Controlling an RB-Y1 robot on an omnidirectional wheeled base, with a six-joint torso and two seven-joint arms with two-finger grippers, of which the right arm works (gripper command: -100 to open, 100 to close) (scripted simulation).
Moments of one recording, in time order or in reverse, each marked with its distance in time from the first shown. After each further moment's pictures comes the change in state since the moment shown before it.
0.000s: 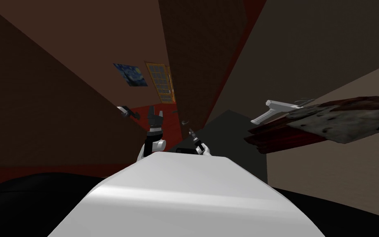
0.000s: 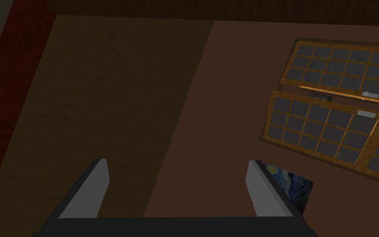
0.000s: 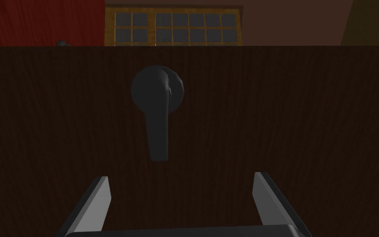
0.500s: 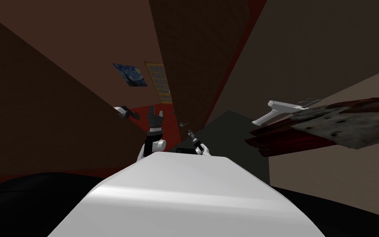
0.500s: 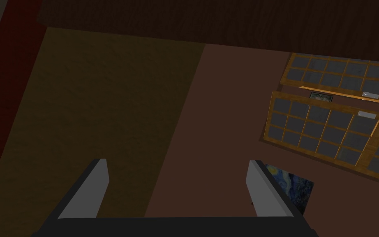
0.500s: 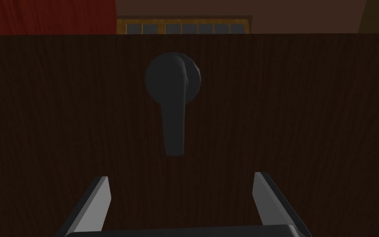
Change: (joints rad) arm -0.033 0.018 0.025 0.092 0.006 -0.024 -0.005
